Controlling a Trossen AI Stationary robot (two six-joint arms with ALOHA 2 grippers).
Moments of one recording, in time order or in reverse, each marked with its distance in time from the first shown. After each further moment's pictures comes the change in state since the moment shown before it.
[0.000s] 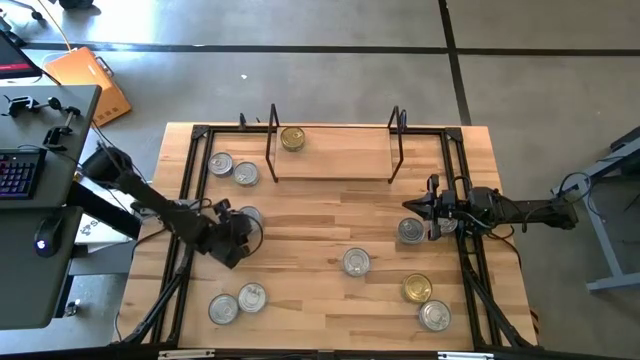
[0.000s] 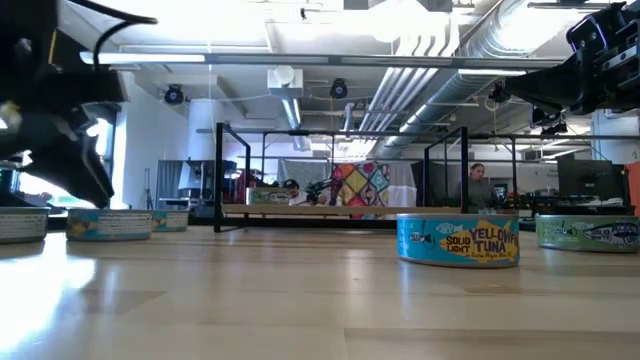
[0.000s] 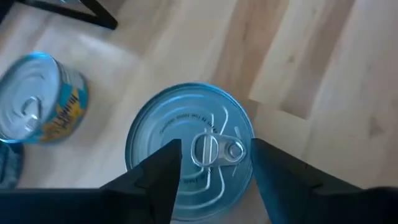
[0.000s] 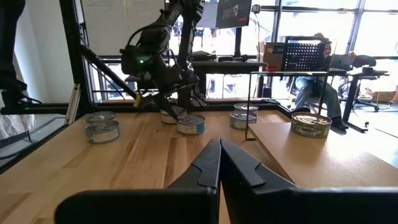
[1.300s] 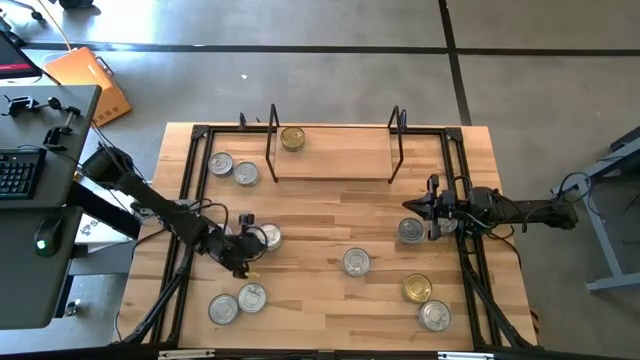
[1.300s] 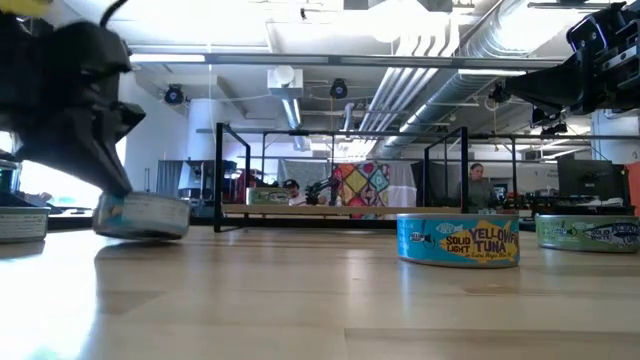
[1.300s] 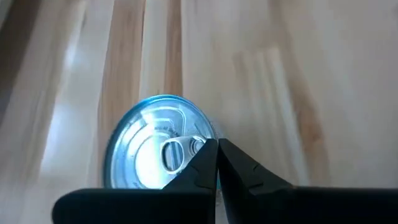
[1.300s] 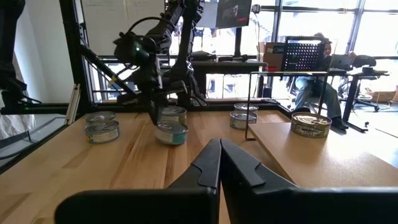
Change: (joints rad) left arm -0.034 0.002 -0.057 0.529 0.160 0.593; right arm 0.000 0.000 0.000 0.000 0.000 0.000
